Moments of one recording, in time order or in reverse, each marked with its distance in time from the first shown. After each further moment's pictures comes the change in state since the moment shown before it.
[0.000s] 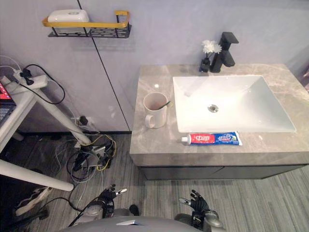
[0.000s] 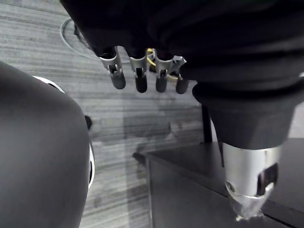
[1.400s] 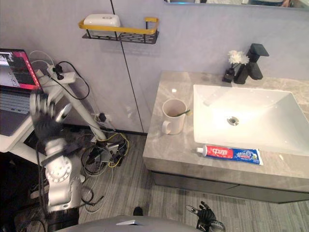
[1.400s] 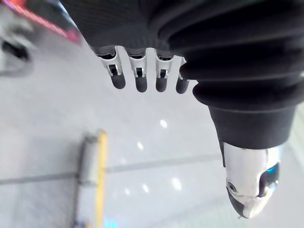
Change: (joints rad) left arm -0.026 -0.011 0.079 -1.515 0.084 -0.163 0.286; right arm 0.032 0.014 -0.218 0.082 -0.074 -0.005 -0.014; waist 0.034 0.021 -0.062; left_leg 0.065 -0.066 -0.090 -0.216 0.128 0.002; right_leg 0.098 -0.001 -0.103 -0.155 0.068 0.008
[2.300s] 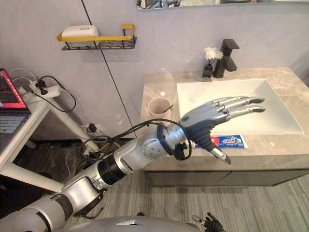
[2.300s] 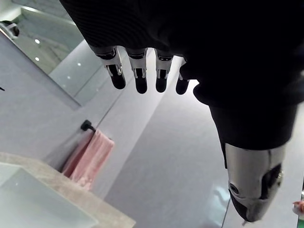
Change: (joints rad) left arm -0.659 -0.038 -0.865 0.406 0.397 0.053 -0.311; right arm 0.039 -0.039 -0.010 0.018 -0.001 0.028 0.019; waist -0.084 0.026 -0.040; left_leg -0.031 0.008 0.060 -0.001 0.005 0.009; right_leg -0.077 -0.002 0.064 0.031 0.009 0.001
